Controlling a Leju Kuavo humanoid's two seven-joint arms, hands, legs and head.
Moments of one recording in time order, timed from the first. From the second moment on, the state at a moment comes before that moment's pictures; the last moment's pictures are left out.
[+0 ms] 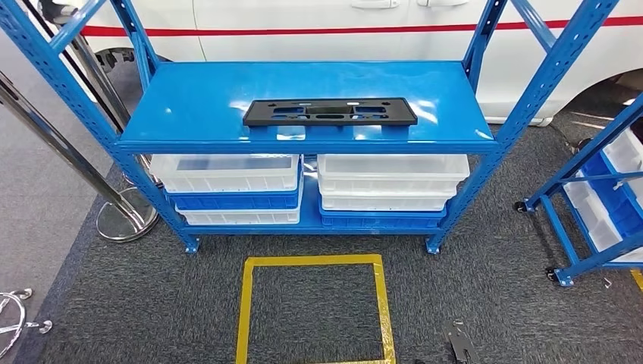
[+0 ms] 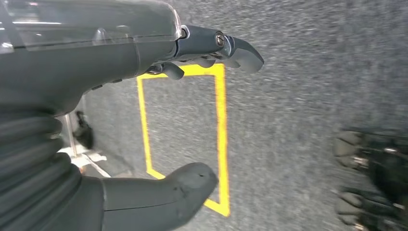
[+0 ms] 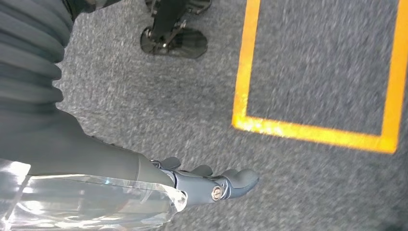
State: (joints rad) left arm 0.22 -0.07 0.32 -0.14 -0.28 0.05 -0.15; right arm -0.08 0.03 -0.37 -0.58 0.32 -0.03 -0.13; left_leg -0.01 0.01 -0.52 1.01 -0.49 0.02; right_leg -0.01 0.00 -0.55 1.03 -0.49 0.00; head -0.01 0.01
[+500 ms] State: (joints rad) left arm 0.09 -0.10 0.57 -0.14 -0.55 0.06 -0.26; right arm -0.18 0.09 -0.65 -0.45 0.58 -0.01 -0.27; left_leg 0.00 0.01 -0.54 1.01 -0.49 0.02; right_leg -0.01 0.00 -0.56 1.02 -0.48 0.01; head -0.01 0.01
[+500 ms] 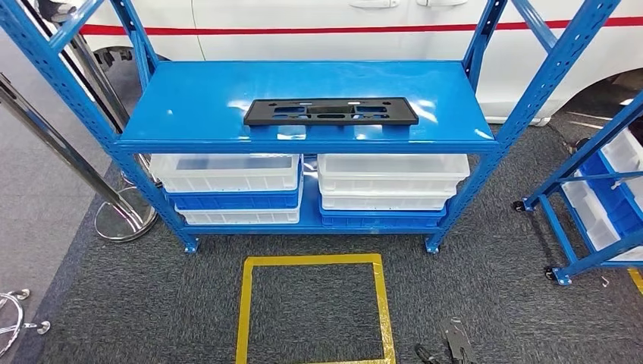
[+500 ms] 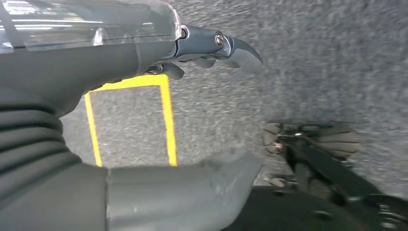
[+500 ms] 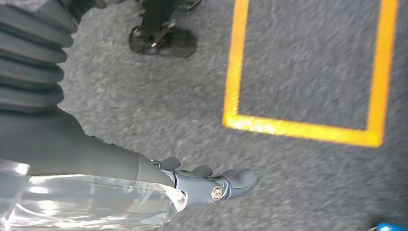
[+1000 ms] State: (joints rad) left arm -0.03 -0.15 0.79 -0.16 -0.80 0.03 -0.33; right arm -0.44 0.19 -0.62 -0.40 0.81 -0.05 -0.50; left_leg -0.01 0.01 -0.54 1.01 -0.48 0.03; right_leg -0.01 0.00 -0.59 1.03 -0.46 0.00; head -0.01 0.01
